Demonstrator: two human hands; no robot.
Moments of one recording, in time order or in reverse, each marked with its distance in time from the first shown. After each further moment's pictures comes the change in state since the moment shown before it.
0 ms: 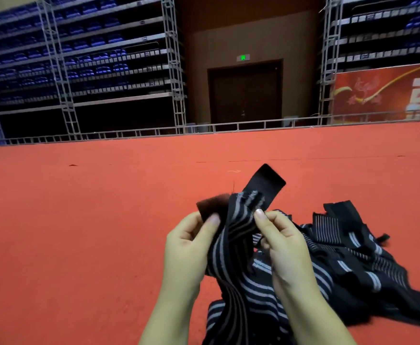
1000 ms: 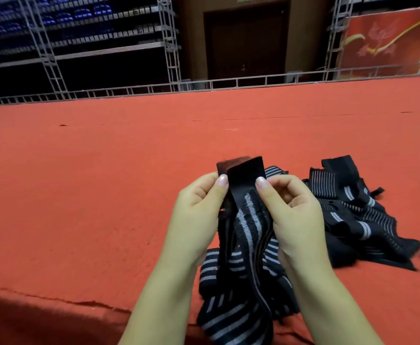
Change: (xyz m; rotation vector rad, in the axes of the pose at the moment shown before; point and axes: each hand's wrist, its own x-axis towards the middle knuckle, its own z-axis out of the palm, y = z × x) left_hand -0.025 0.004 0.011 0.092 -0.203 -0.170; right_hand -0.030 -0.004 -0.012 -0.051 0.120 -0.098
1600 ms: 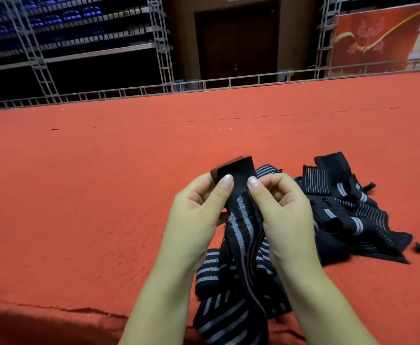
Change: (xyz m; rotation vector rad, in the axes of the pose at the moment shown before) left_hand -0.001 -0.004 0.006 -0.080 -0.038 -0.003; right_hand -0.003 -0.002 0.003 -0.039 0.004 -0.035
